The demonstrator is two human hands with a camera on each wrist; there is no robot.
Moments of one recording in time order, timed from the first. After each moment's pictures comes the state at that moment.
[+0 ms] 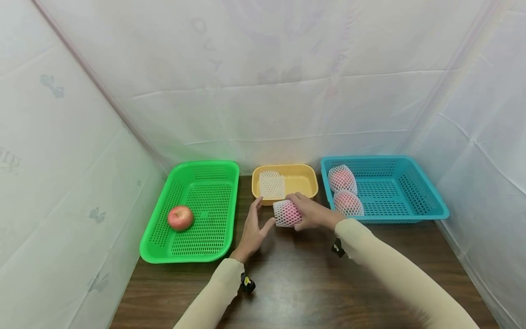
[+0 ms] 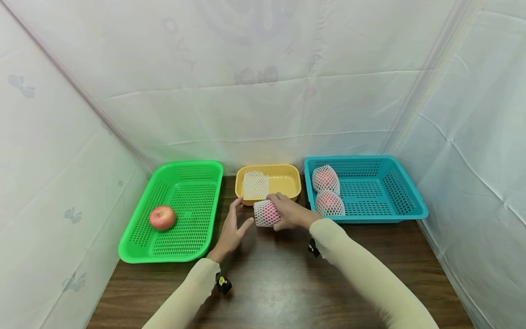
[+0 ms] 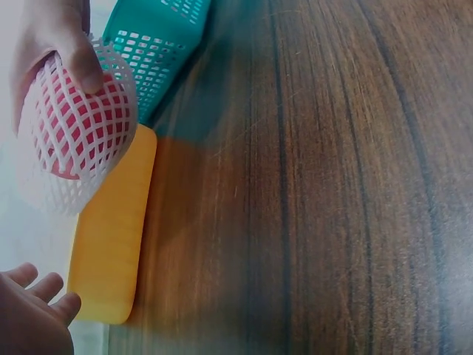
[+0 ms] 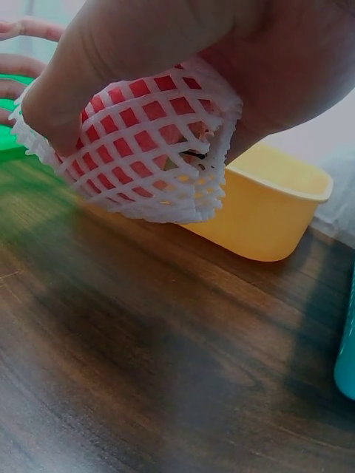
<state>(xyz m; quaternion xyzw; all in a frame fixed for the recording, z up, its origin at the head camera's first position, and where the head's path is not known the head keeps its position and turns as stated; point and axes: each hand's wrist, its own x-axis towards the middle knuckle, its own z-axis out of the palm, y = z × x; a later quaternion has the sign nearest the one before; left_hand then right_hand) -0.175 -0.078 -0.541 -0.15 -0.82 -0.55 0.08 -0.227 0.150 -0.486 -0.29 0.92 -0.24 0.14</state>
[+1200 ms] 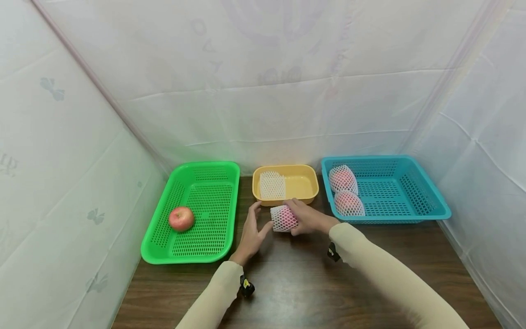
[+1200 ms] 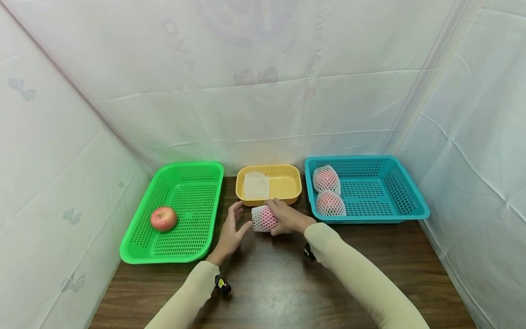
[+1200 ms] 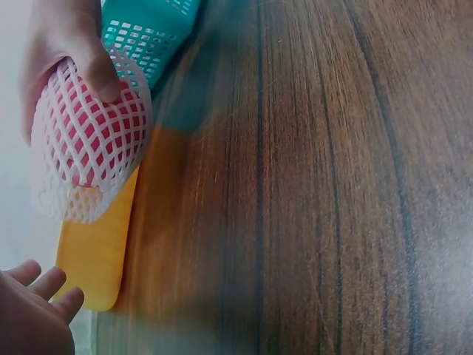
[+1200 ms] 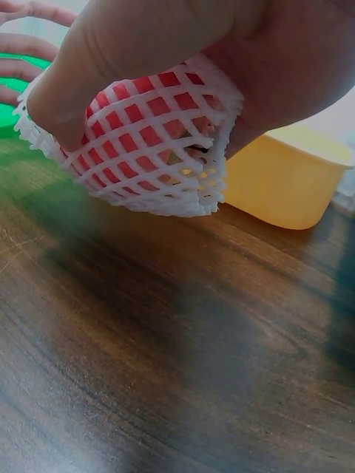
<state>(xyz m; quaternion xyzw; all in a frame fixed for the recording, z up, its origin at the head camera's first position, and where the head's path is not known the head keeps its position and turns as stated) -0.171 -0.083 -0.546 -0.14 -0.82 -0.55 0.07 -0.229 0.140 -0.511 -0.29 0.91 -0.23 0.16</state>
